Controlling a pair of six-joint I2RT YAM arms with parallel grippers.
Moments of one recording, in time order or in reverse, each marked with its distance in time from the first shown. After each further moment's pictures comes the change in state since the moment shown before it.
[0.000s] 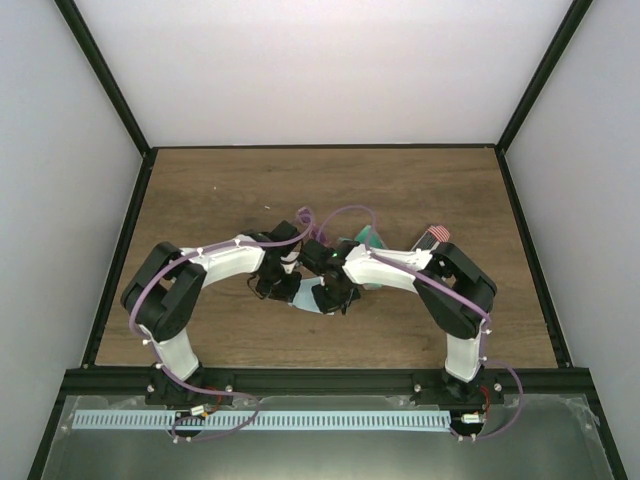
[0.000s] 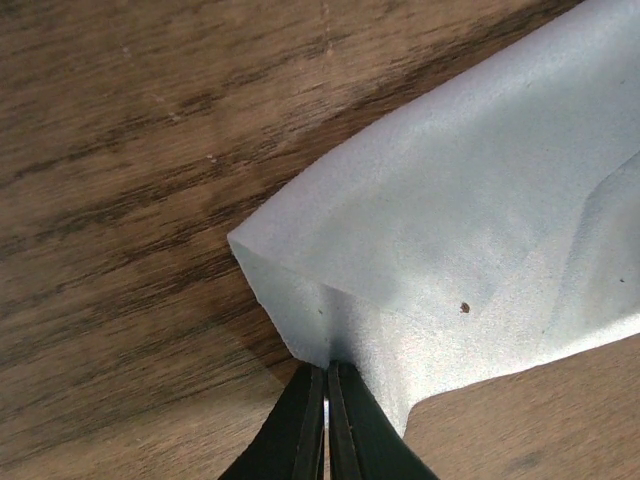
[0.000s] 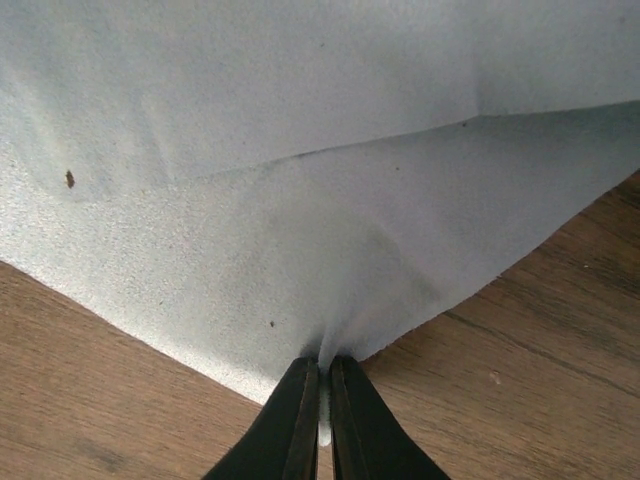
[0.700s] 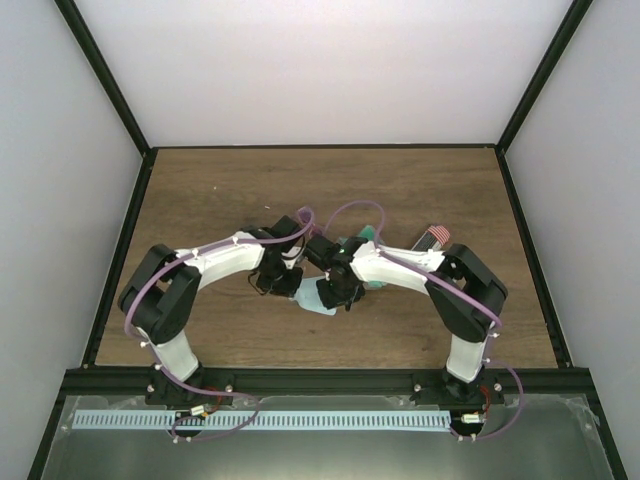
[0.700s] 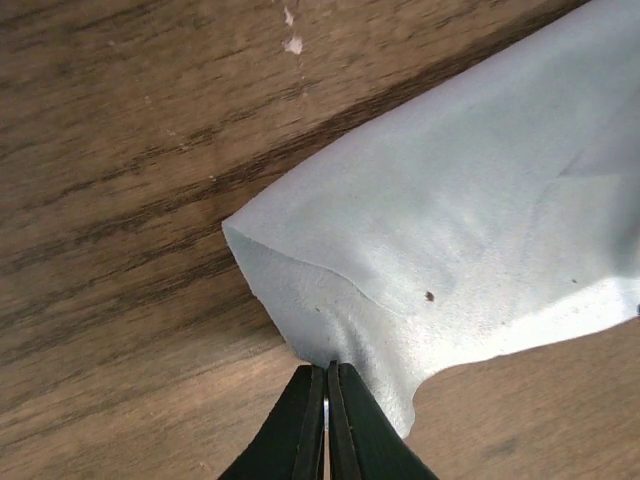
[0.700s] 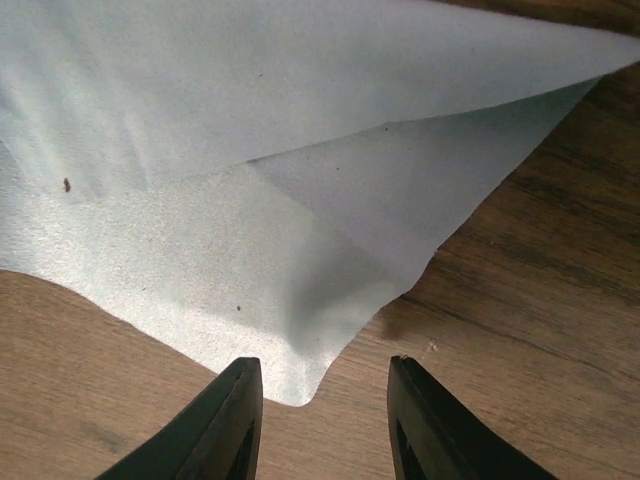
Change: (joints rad) left arm -0.006 -0.016 0.043 -0.048 -0.028 0.002; right arm -0.023 -0.053 -0.012 -0.016 0.025 0.031
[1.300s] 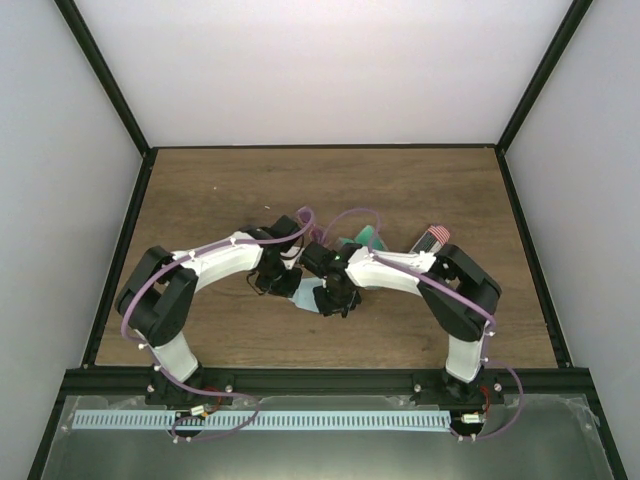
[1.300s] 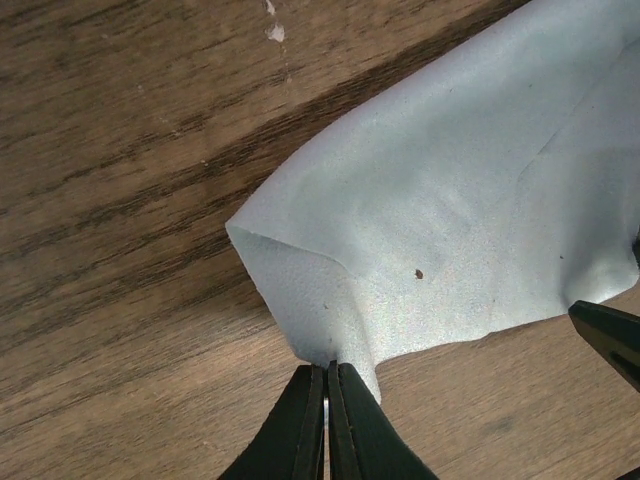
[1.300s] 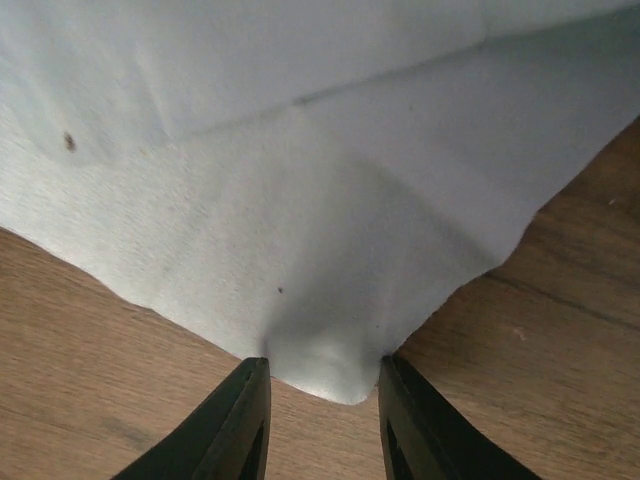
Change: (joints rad) left arm -0.001 -0.029 0.005 -0.021 0.003 0.032; right arm 0.031 0.018 -0.010 0.024 -0.056 0.063
